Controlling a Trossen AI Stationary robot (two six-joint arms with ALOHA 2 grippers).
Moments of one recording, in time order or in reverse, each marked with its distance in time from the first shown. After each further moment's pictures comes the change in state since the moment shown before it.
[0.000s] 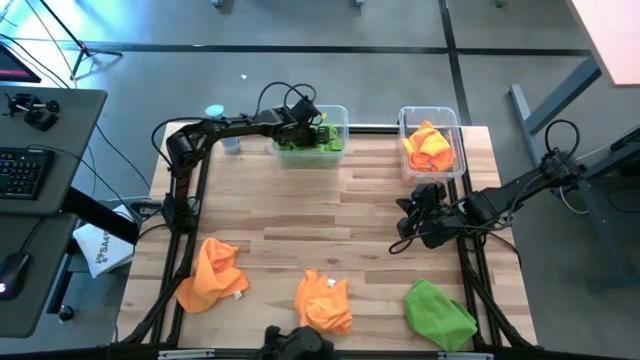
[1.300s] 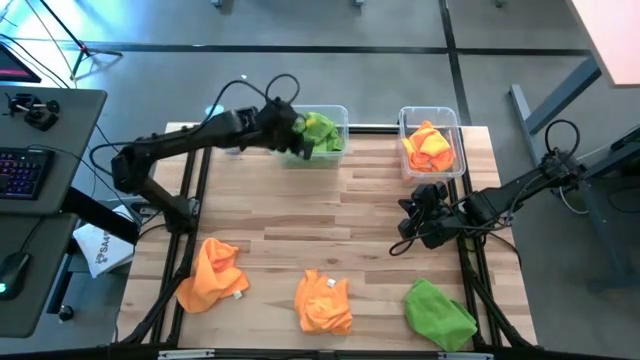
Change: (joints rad) left arm -0.225 -0.482 -0.001 -0.295 -0.119 0.189; right arm 0.000 0.000 0.000 -0.045 -0.024 -0.020
